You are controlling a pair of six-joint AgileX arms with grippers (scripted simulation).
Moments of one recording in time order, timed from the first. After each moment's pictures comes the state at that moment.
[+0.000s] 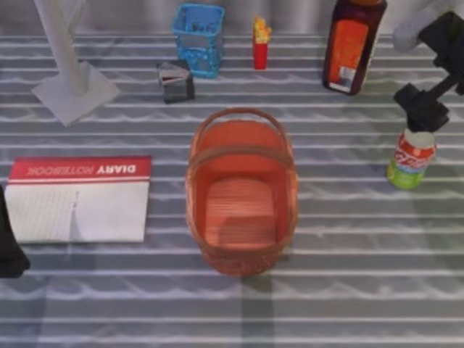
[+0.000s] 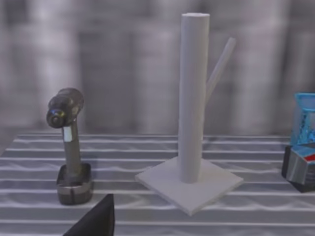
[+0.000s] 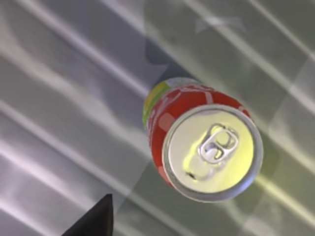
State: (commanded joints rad) left arm 0.00 0.00 0.00 0.00 0.00 0.00; right arm 0.16 1.99 1.71 -1.08 -0.01 -0.51
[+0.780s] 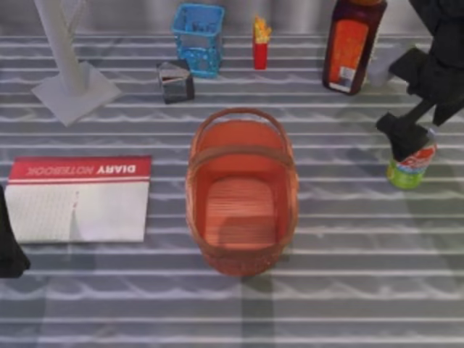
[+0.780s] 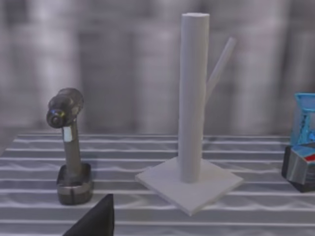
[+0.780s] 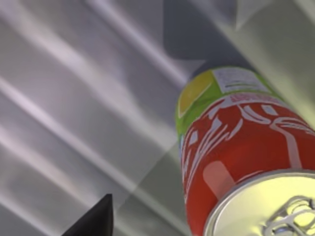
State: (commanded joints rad) left arm 0.00 0.00 0.00 0.00 0.00 0.00; right arm 0.18 2.24 1.88 -1.22 0.00 -0.57
